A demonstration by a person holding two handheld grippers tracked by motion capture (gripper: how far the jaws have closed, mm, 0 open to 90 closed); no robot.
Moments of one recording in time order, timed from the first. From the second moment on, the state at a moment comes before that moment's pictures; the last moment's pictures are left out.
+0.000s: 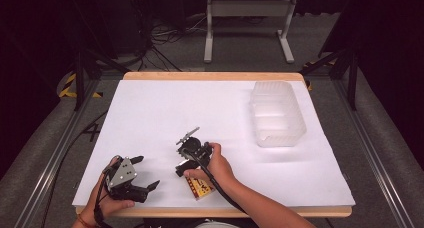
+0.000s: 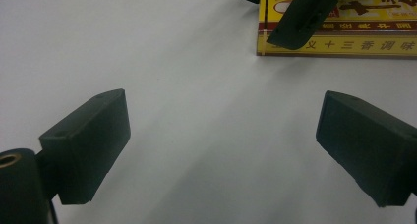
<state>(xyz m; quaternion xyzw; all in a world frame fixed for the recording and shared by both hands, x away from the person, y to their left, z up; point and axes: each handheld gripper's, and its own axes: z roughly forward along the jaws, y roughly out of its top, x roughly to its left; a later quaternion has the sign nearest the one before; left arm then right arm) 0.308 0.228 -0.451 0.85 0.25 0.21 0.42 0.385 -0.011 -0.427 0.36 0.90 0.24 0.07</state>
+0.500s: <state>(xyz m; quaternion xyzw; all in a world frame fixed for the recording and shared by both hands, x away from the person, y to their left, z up) 0.308 0.230 -0.450 0.84 0.25 0.20 0.43 0.374 -0.003 -0.426 0.35 0.91 0.22 0.08</state>
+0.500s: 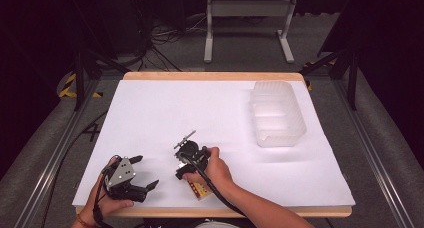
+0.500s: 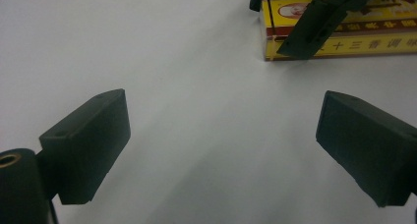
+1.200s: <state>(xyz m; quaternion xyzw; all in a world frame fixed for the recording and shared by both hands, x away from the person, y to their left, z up) 0.309 0.231 -0.450 0.84 0.25 0.20 0.43 0.369 -0.034 -0.385 0.34 0.88 0.33 0.12</state>
